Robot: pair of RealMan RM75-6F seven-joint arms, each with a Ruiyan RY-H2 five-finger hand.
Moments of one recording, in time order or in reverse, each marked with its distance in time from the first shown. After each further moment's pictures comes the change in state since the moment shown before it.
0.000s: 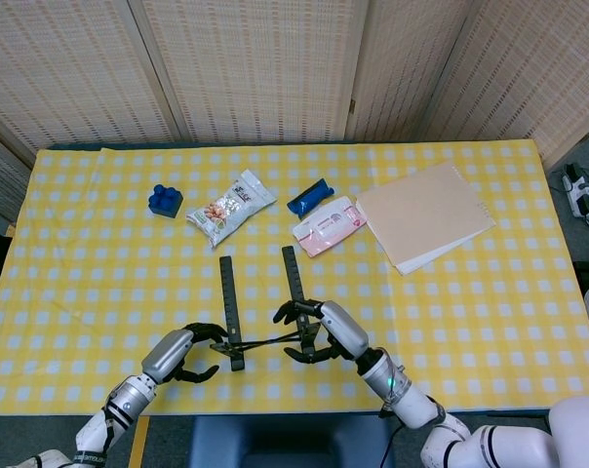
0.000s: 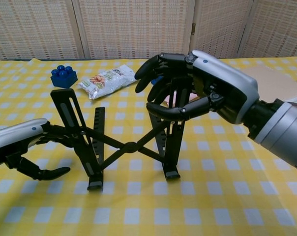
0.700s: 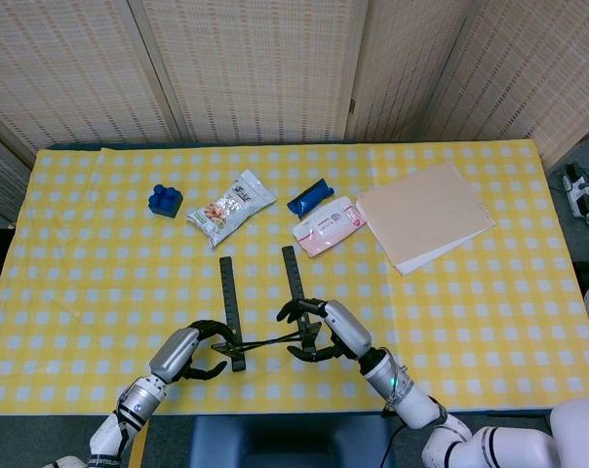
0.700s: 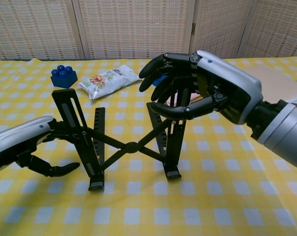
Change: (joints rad) left arm 0.026 -0.077 -0.034 -0.009 -0.053 0.034 0.090; right arm -0.012 -0.001 0.000 0.008 -0.003 0.011 0.018
